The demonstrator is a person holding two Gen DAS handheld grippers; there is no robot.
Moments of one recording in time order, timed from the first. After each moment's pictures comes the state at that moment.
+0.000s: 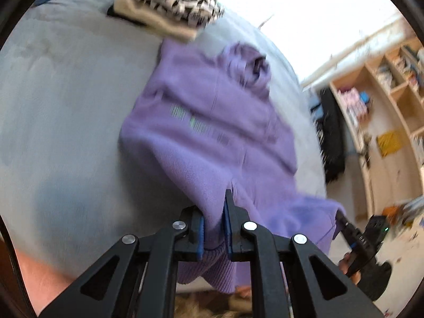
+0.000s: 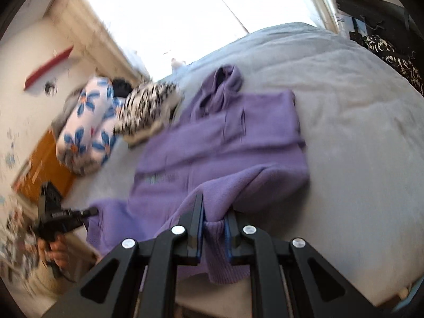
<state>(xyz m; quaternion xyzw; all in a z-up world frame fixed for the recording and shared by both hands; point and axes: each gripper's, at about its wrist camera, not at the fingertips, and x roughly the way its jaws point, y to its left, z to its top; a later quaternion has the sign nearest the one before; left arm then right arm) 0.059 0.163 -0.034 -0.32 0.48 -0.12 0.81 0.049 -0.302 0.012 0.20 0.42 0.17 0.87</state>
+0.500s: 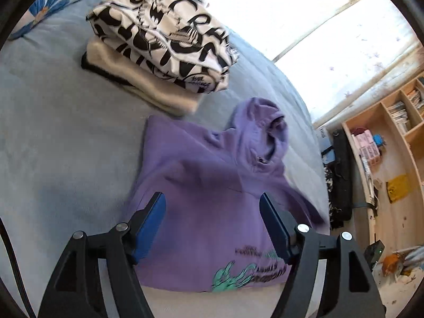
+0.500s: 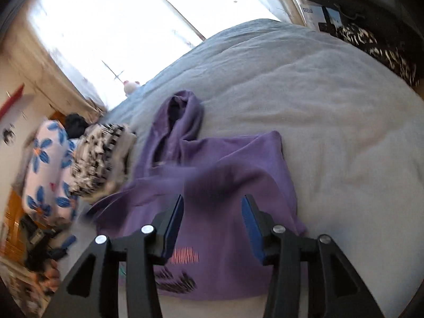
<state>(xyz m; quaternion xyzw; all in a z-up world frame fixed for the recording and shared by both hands) 0.253 0.199 -0.035 -0.33 0.46 -0.07 0.82 0.235 -0.306 -0.008 0.22 0.44 0.05 0.87</state>
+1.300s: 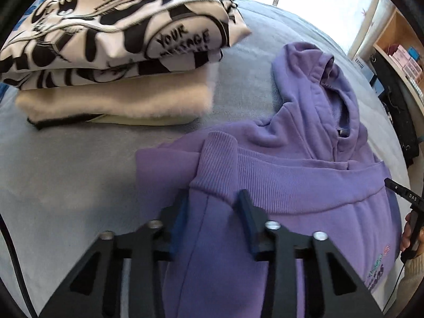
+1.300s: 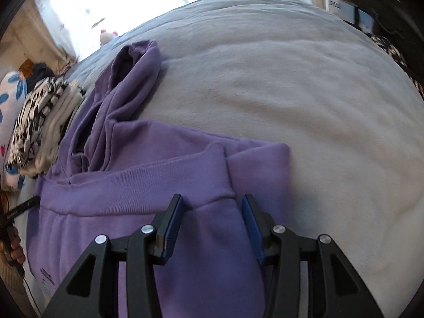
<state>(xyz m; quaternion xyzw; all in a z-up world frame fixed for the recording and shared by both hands) 0.378 0.153 -0.131 -0.09 0.53 -0.05 0.84 0.363 -0.295 -0.118 0.09 0.52 0.04 0.85</state>
